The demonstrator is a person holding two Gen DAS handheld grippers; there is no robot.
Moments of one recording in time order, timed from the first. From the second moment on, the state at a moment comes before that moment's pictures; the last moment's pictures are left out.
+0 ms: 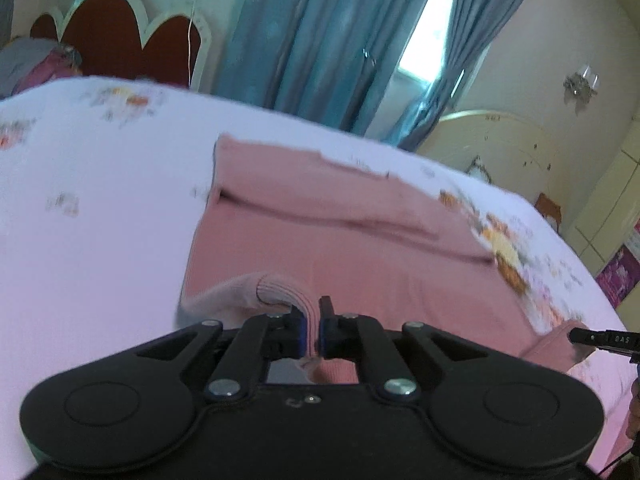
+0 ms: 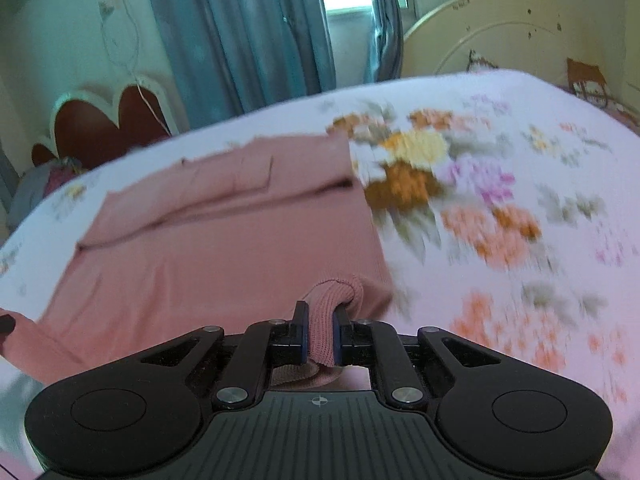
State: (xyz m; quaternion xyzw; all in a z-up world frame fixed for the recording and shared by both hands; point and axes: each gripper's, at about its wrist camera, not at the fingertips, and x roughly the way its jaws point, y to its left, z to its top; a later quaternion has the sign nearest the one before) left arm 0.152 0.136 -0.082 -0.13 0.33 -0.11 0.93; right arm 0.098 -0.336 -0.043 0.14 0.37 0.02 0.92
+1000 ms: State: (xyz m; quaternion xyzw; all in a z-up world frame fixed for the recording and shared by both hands) left arm 0.400 0.106 -0.070 -0.10 0.30 -0.02 0.95; right arm 0.402 -0.367 -0.065 0.22 0.36 0.04 0.91
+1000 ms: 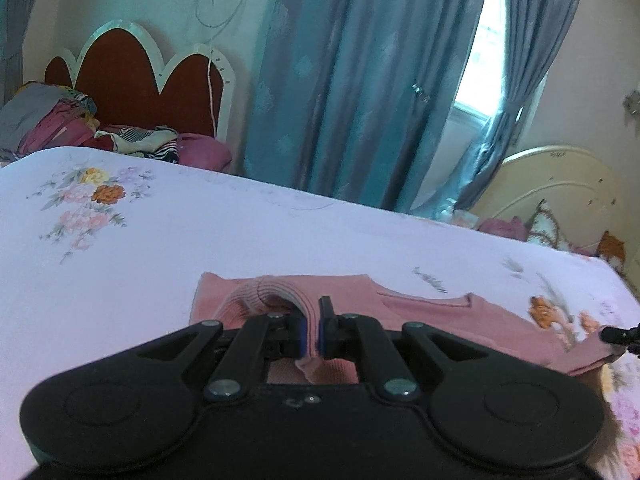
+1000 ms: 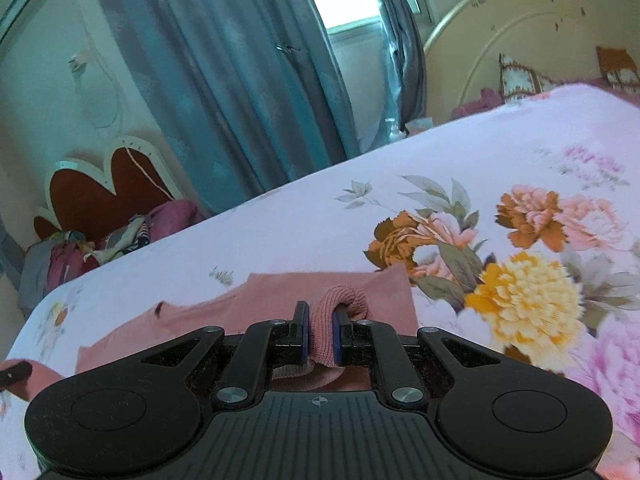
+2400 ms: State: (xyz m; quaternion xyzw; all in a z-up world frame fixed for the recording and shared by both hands) left arm 0.503 0.118 -0.133 0.01 0.38 -0.05 0.92; right arm 0.502 -0.347 -0.122 0.10 0.40 0.05 0.91
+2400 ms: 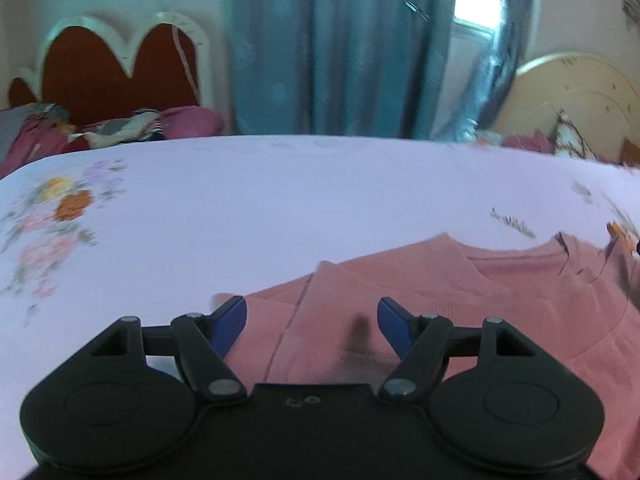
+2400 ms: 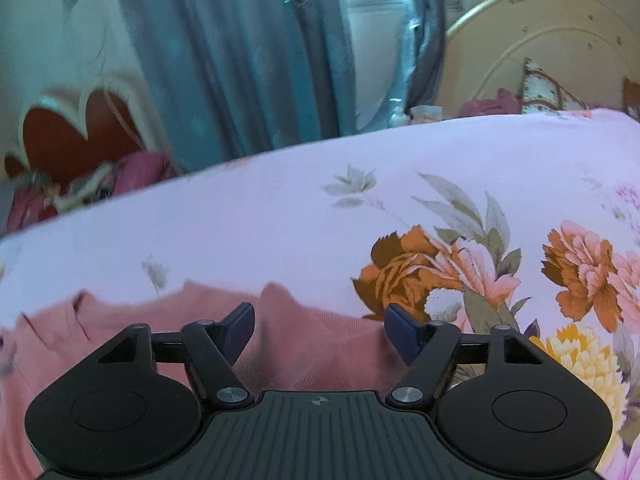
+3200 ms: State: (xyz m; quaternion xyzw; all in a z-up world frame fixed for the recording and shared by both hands) left arm 0.503 0.138 -0.117 -0.03 0.29 -0.06 0.95; right arm 0.516 -0.368 -0.124 0.16 0.36 0.06 0.92
